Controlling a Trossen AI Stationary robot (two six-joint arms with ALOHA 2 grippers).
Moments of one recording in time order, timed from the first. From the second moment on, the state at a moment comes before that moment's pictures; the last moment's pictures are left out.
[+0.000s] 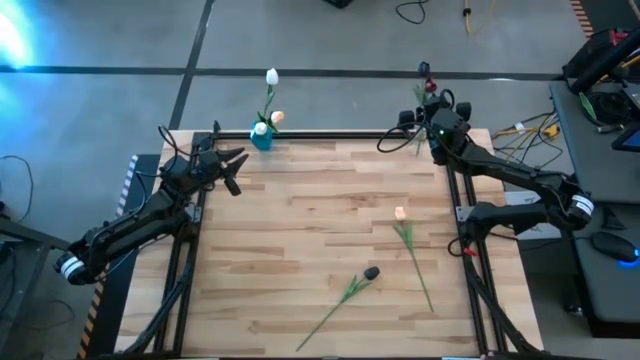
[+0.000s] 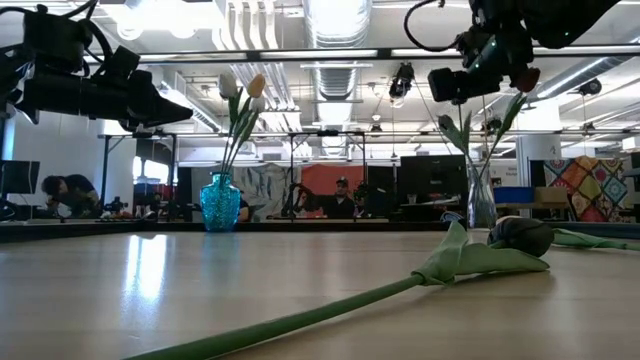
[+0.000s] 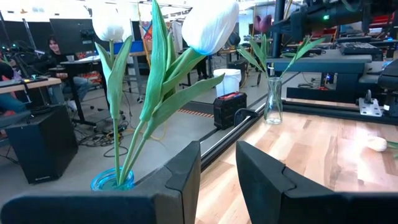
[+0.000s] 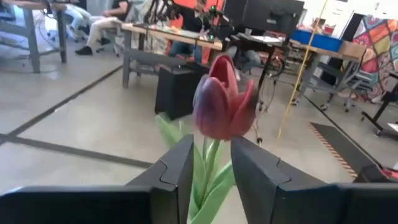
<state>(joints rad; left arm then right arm) 0.84 0.49 0.10 0.43 0.23 0.09 -0.69 1.13 0.73 0.27 0.84 -0.10</state>
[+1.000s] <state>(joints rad) 0.84 0.50 0.10 0.42 0.23 0.08 -0.43 1.04 0.73 0.08 0.82 -0.10</state>
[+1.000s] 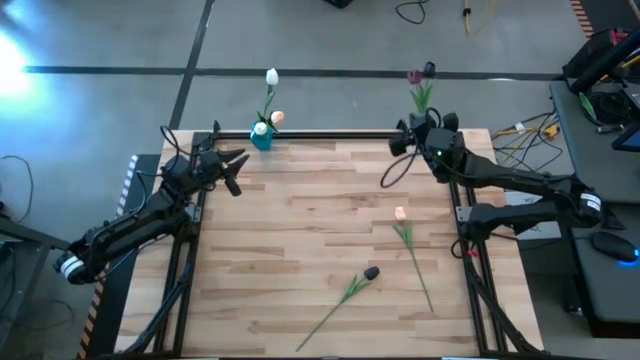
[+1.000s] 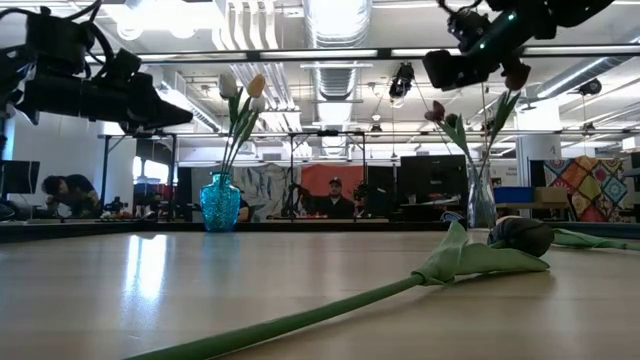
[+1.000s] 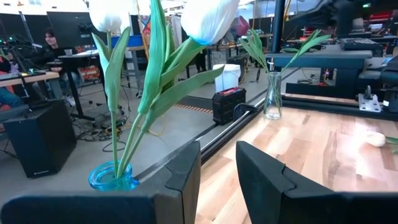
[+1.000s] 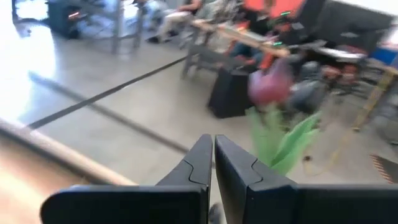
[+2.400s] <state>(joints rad) 0.84 0.51 0.10 0.42 0.25 0.08 -0.12 1.21 1.29 -1.10 0.52 0.42</state>
